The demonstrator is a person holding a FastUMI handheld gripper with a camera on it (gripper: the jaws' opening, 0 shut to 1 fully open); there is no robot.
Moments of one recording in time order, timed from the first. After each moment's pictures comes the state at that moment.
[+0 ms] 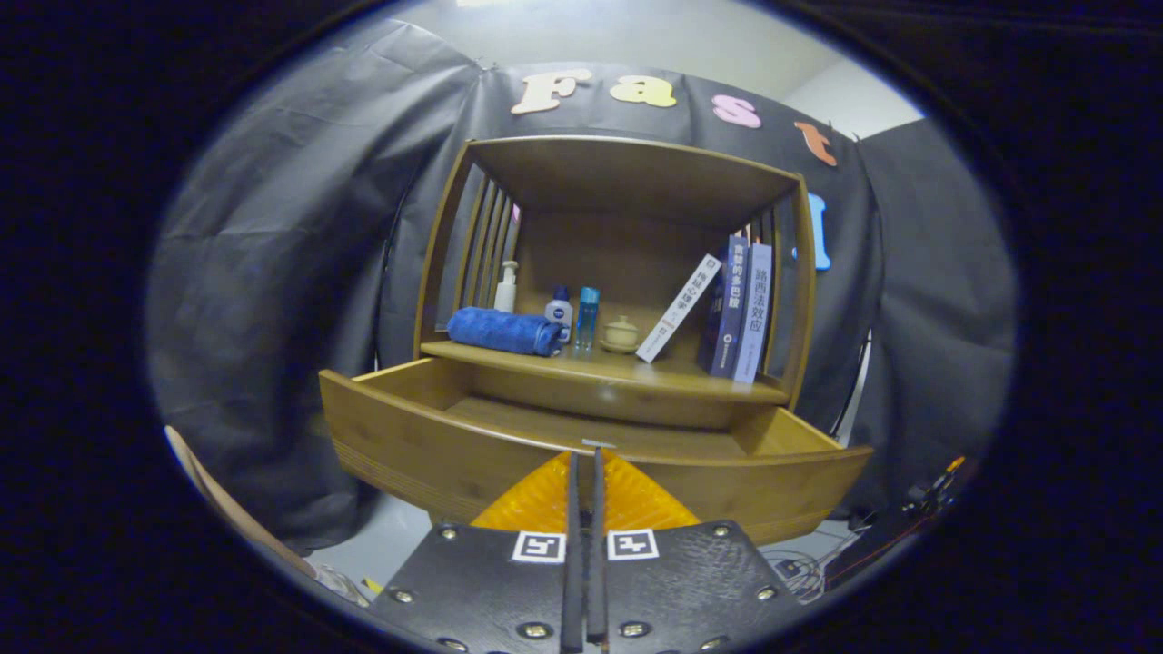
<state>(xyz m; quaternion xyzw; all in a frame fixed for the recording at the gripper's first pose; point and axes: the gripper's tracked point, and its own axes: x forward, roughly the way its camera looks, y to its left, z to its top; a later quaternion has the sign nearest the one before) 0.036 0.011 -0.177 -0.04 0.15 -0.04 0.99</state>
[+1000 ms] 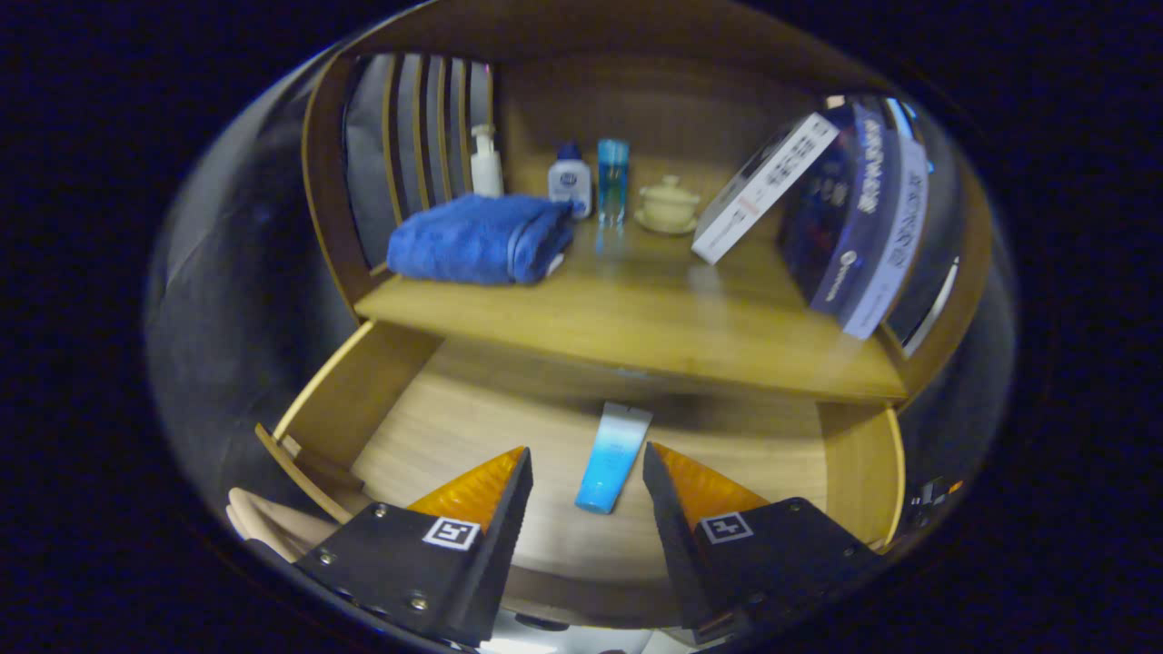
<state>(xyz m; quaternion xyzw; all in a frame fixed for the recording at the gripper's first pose) 0.179 -0.002 -0.242 0.00 0.49 0.03 0.87</state>
